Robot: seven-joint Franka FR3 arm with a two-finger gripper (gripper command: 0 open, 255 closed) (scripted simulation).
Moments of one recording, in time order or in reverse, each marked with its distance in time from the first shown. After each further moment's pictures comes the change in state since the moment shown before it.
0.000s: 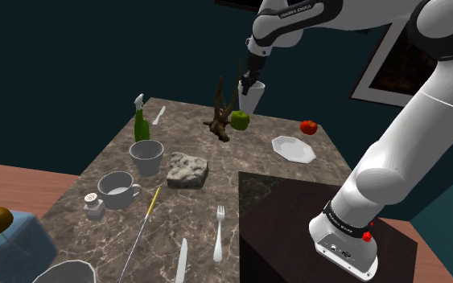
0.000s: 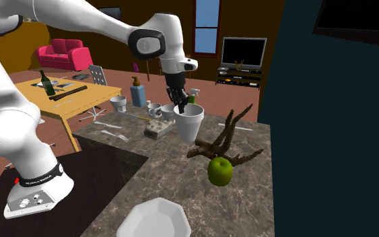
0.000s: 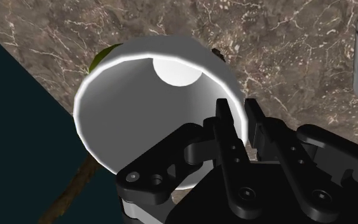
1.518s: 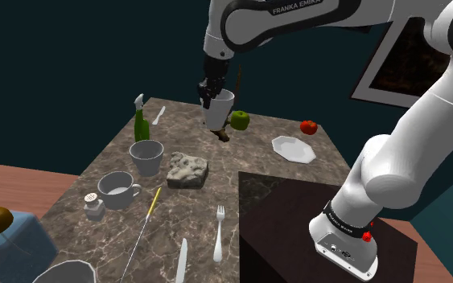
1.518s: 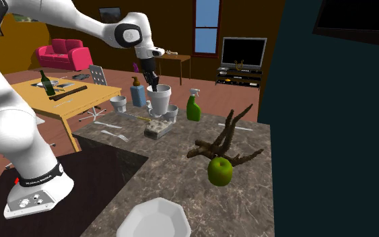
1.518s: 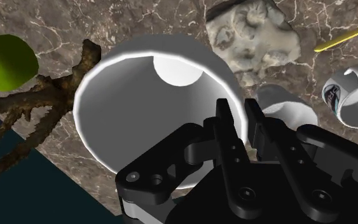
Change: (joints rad) arm 0.211 -0.069 0.281 -0.042 -0.033 -0.034 0.505
